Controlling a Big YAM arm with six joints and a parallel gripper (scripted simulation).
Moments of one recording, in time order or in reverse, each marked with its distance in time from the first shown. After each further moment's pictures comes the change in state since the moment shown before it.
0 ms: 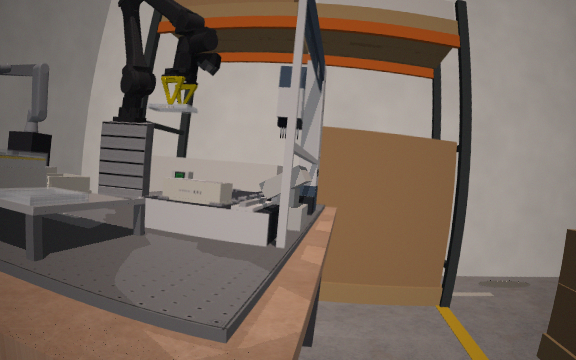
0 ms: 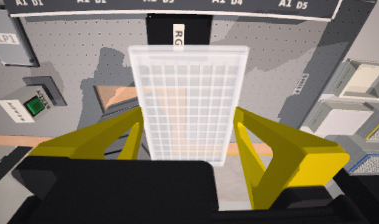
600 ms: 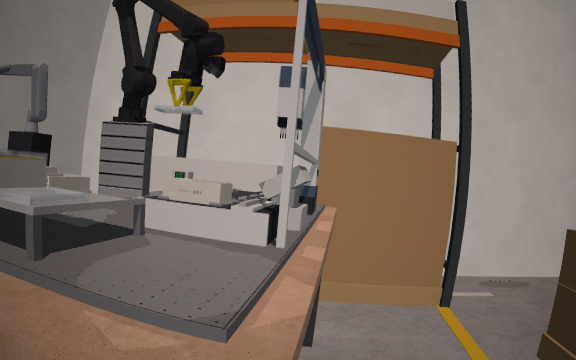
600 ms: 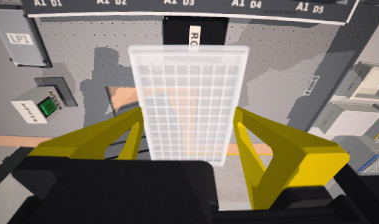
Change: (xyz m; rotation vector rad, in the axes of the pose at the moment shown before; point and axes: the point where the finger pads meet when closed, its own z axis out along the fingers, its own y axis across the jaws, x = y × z) arm -0.003 0.037 -0.001 0.002 -0.003 -0.003
